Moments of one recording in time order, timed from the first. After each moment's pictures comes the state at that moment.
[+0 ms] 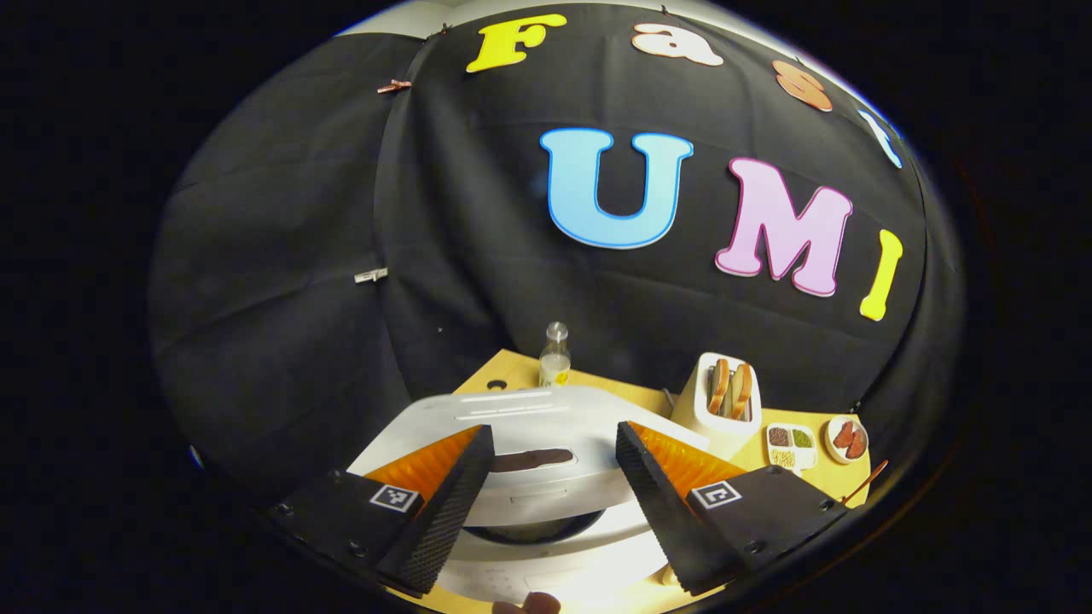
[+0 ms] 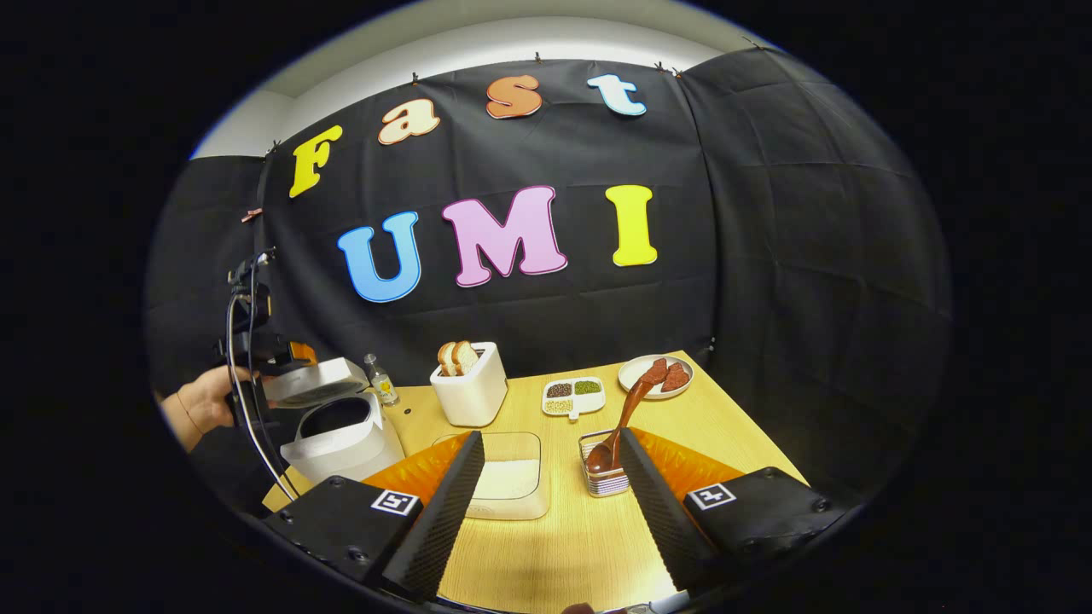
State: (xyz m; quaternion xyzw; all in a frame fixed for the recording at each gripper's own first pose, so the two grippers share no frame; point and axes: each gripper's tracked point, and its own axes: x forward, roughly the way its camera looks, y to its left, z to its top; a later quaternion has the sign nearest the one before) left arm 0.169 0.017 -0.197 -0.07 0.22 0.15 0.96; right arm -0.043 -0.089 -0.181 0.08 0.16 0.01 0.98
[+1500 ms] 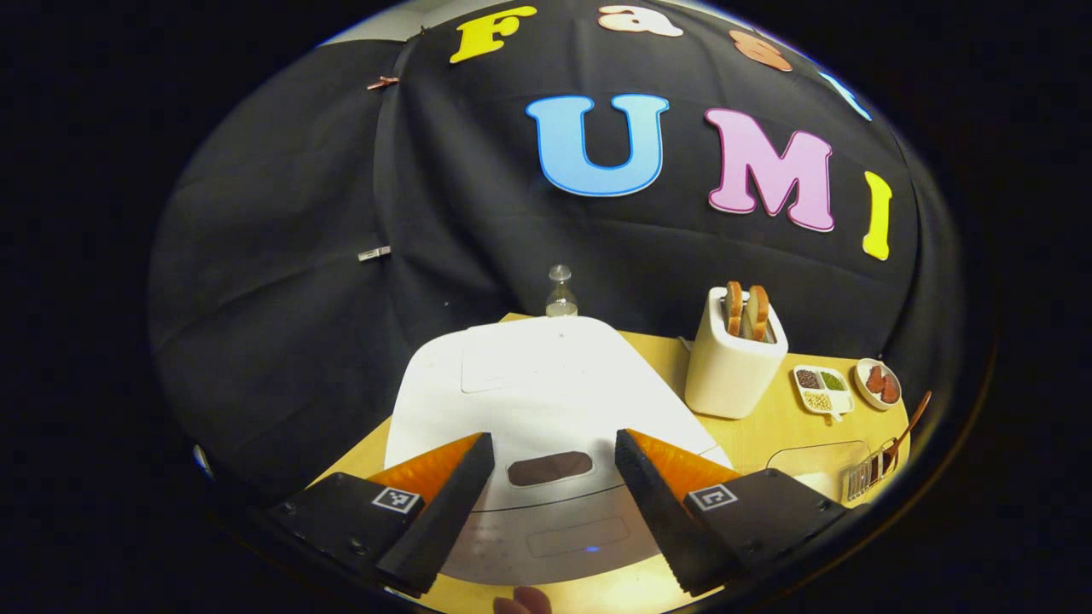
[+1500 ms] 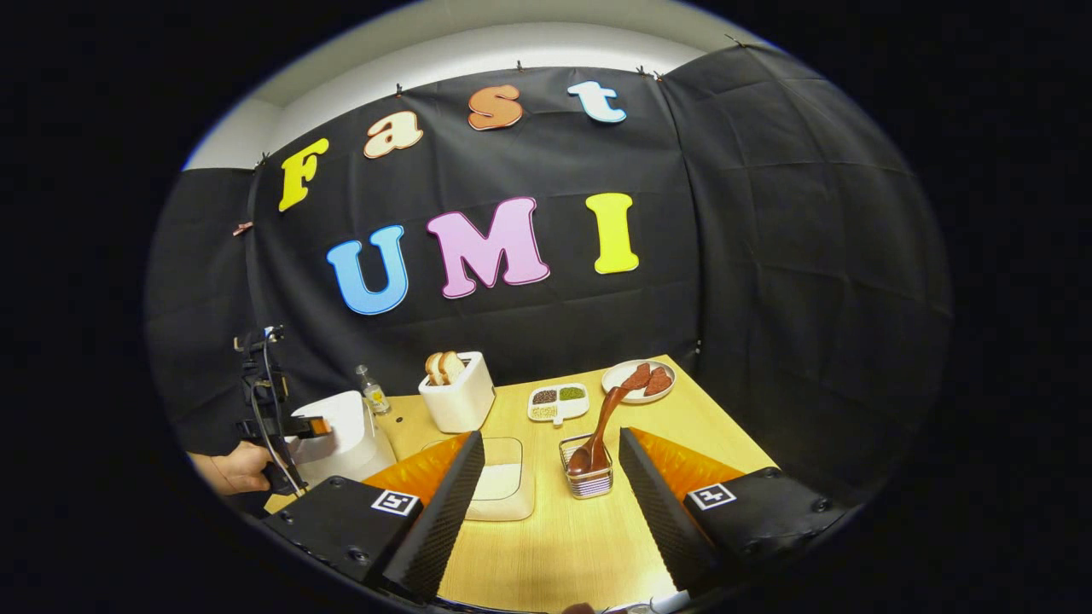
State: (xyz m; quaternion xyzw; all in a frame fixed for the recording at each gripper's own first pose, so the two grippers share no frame) left arm 0.142 0.003 -0.265 -0.03 0.21 0.14 0.97; right arm -0.052 -0.123 -0.162 0.08 0.14 -0.01 0.99
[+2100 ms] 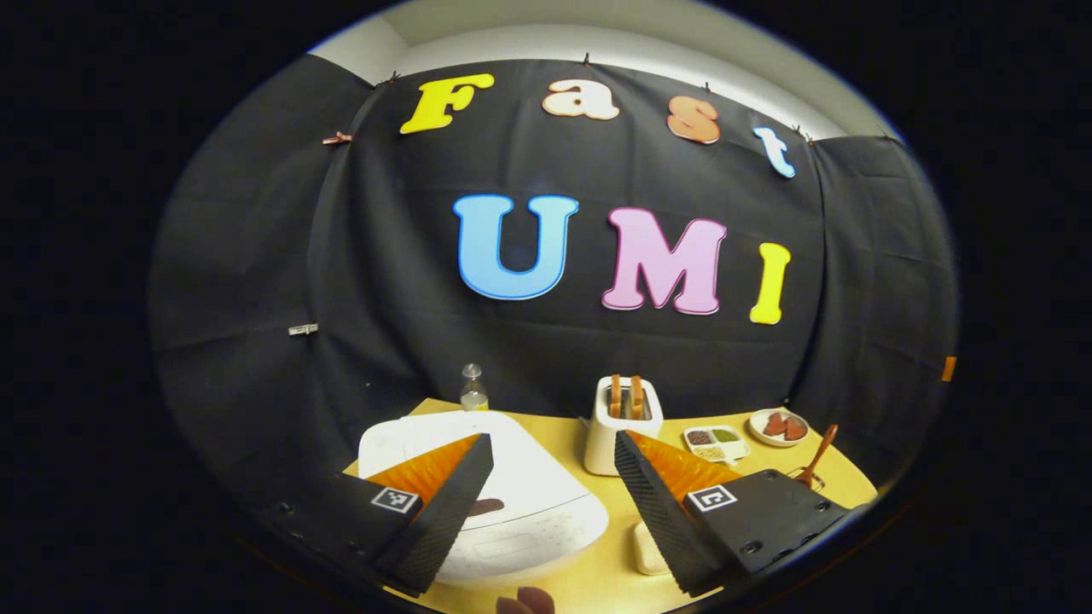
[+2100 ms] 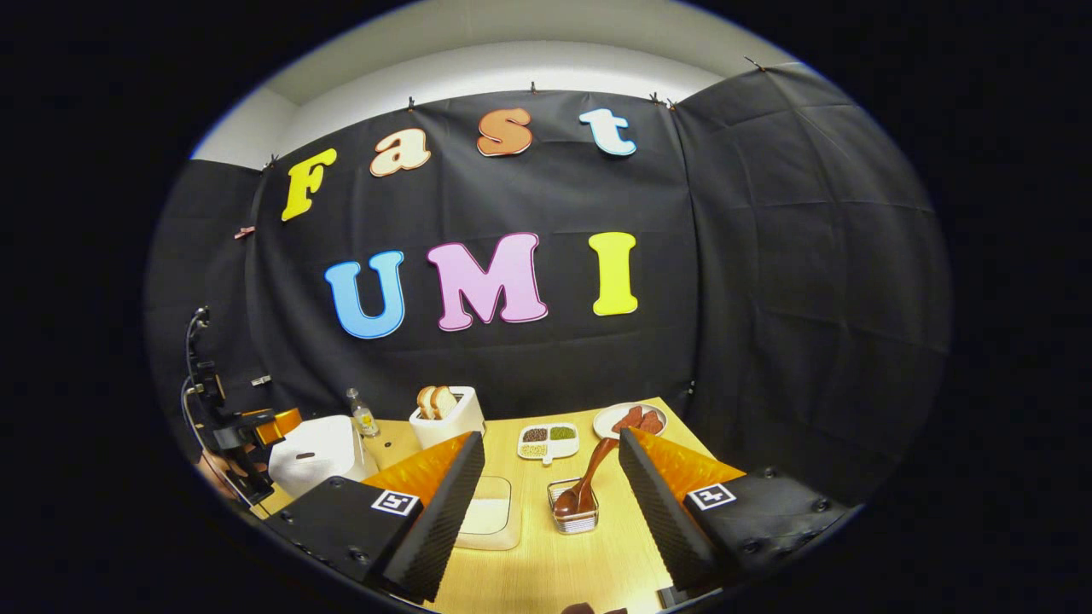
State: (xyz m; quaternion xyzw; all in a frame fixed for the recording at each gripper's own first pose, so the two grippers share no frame) left arm 0.096 -0.069 -0.150 -0.03 0.06 -0.02 1.00; right arm -0.021 -0.132 -0.107 0.05 0.08 -0.01 1.00
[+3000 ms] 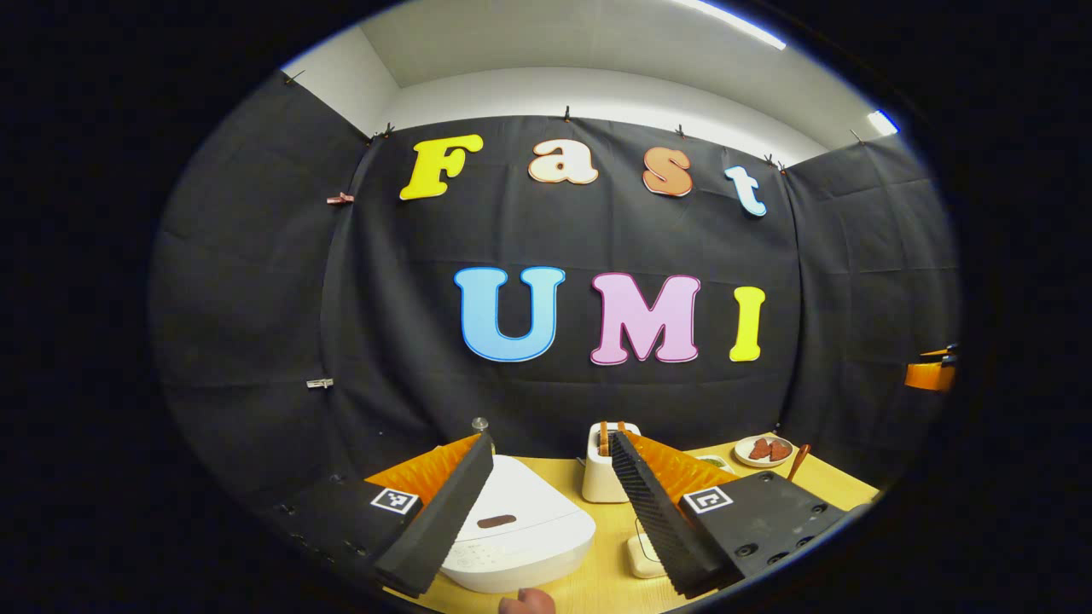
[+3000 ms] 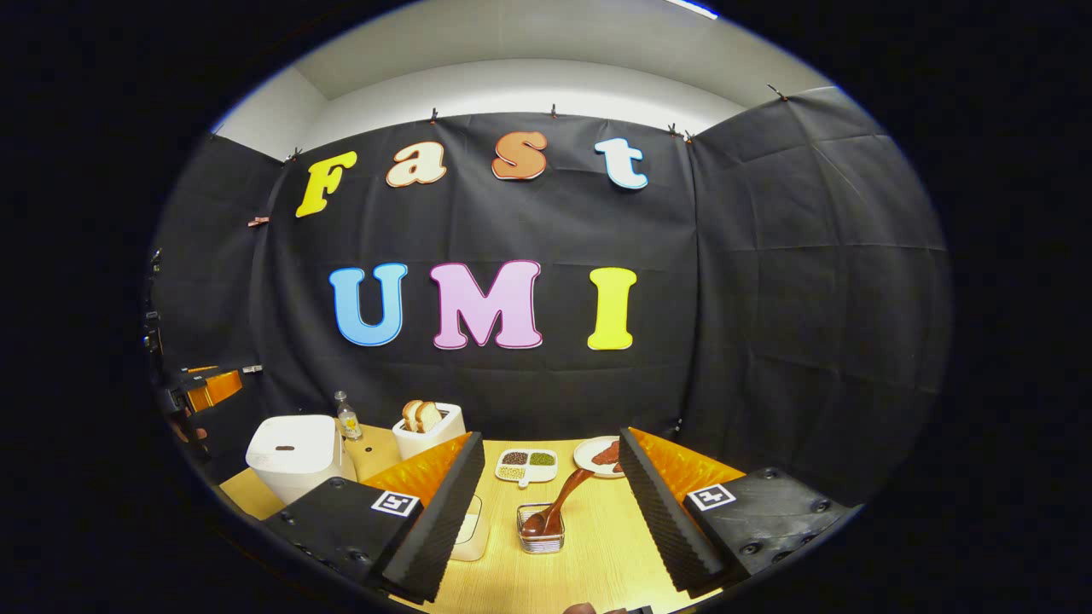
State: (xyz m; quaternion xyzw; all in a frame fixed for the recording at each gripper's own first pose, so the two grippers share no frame) left arm 0.021 -0.059 -0.086 -0.01 -0.02 0.00 1.00; right arm -0.022 -0.155 -0.087 0.00 0.04 0.00 1.00
